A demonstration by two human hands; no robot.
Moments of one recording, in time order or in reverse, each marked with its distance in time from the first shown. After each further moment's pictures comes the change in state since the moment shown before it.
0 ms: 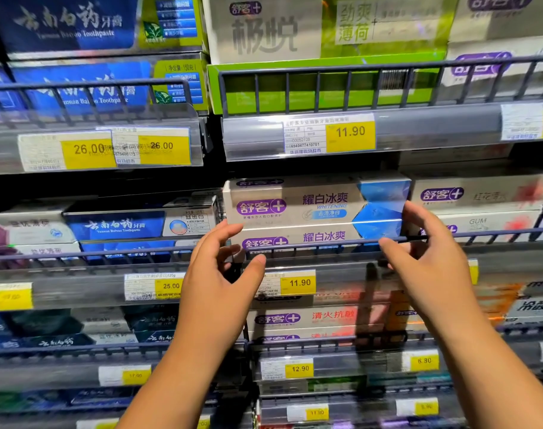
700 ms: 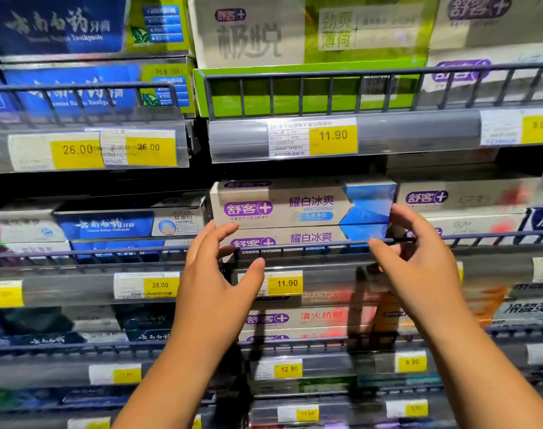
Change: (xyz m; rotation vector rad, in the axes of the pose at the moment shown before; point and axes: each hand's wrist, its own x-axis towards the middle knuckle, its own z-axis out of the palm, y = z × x) left_hand -0.004 0.002 0.013 0.207 0.011 0.105; right_hand 0.001 -0.002 -0.010 0.008 -0.033 -0.003
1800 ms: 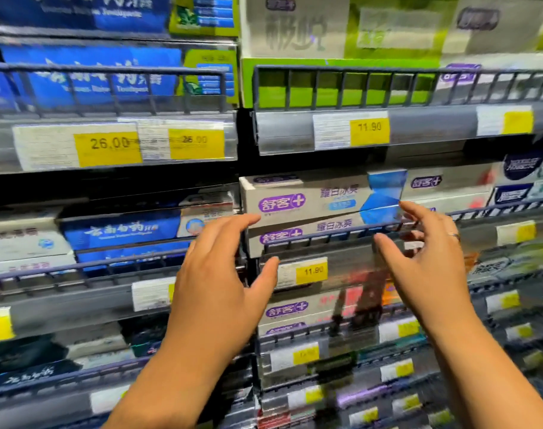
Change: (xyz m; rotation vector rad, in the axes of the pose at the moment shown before) left_hand 0.021 -0.028 -0.062 0.151 -0.087 0.380; right_hand -0.044 -0.031 0.035 -0.386 0.244 -0.067
